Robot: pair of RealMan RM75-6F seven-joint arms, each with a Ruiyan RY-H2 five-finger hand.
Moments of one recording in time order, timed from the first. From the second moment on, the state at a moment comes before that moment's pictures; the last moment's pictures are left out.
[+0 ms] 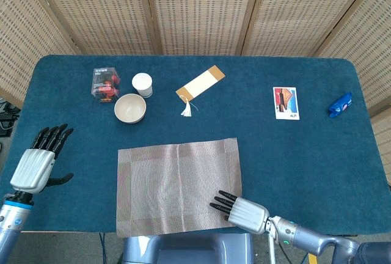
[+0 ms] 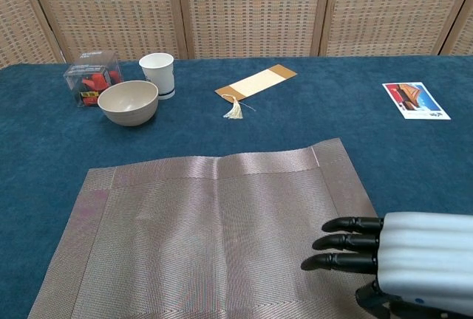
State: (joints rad) left arm -0.25 -1.06 -0.05 -1.81 1.47 1.33 0.17; right arm 0.71 -1.37 -0.29 -1.55 -1.94 0.99 -0.23
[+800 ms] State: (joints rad) left arm -0.26 -1.07 -0.05 -1.81 1.45 1.31 0.18; right arm 0.73 -1.35 -0.29 -1.58 -1.98 0.96 -0.24
